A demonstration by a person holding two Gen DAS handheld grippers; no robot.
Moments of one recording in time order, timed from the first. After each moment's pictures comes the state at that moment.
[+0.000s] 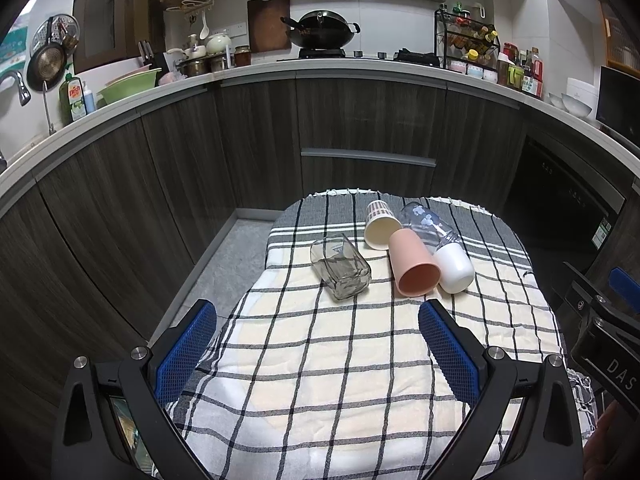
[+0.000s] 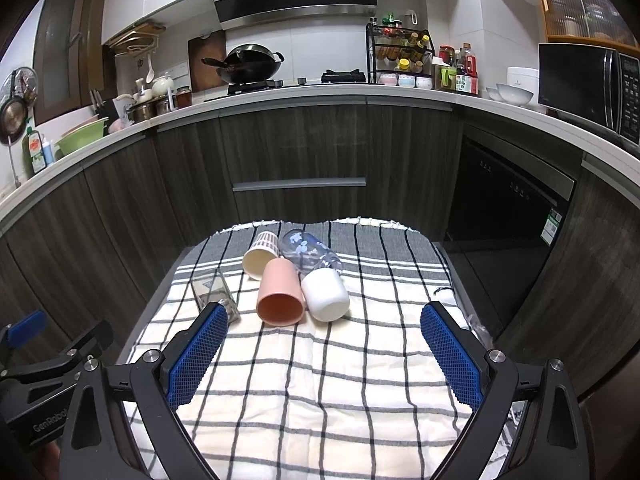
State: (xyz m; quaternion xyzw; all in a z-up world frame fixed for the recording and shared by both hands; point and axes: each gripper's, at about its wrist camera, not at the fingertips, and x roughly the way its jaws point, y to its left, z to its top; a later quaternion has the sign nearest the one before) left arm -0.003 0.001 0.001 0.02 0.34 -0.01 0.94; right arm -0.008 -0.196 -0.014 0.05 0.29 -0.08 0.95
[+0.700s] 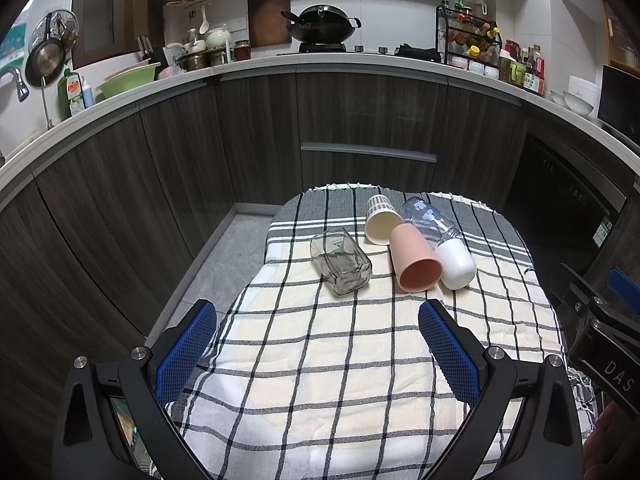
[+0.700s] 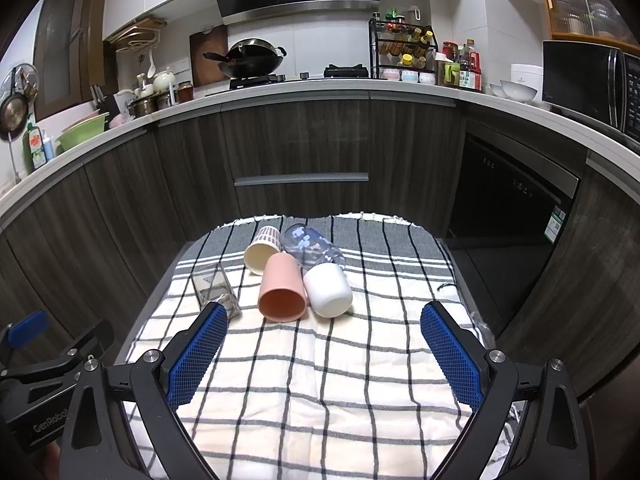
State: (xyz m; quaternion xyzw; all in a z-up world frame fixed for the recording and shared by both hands) left arm 0.001 0.002 -0.005 0.01 0.35 -0.01 0.94; right arm -0.002 -0.191 -0.022 0.04 0.30 -0.08 0.95
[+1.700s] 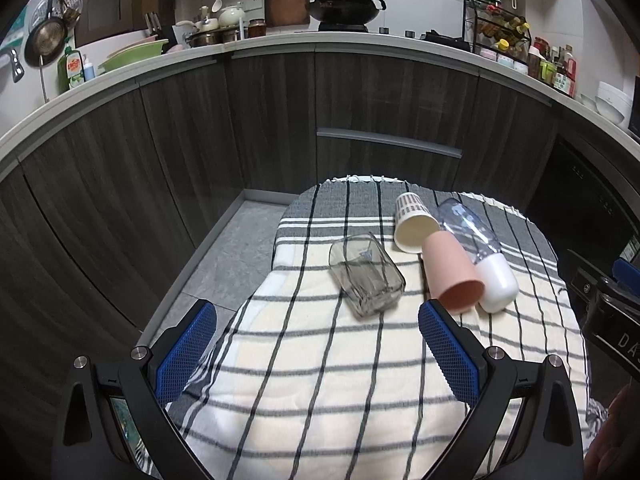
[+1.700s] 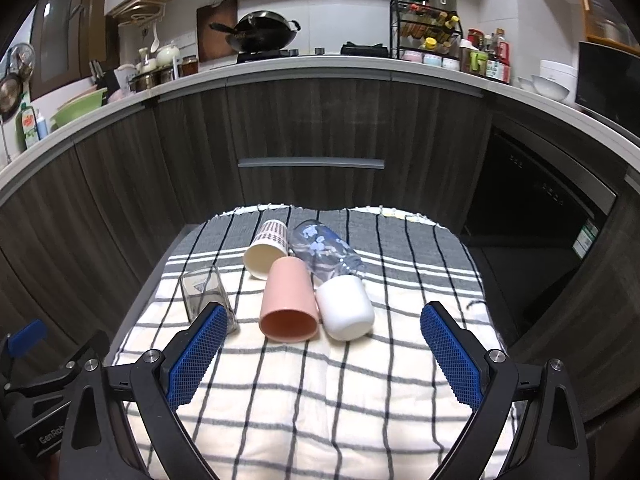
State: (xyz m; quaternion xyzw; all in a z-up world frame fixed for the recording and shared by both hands) left arm 0.080 0.022 -0.044 -0.01 0.37 0.01 0.93; right arm 0.087 -0.180 -0.044 0.02 0.34 -0.06 0.94
